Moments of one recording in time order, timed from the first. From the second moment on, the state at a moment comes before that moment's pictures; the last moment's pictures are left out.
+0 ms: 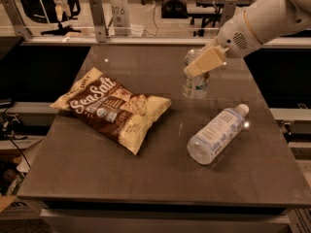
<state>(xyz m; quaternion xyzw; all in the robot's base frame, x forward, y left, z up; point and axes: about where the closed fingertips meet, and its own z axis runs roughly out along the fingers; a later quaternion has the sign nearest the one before) 0.596 -0.103 0.937 -0.48 0.79 0.22 0.31</state>
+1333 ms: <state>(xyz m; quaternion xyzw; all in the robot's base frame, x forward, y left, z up) 0.558 -0.136 0.912 -0.44 0.81 0.21 0.33</state>
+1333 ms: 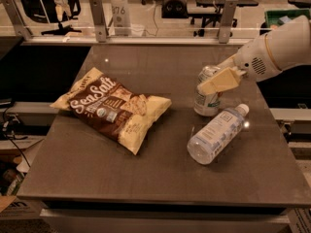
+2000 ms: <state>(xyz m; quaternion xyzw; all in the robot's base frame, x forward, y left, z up) 0.559 -0.145 0.901 -0.42 0.81 0.20 0.35</state>
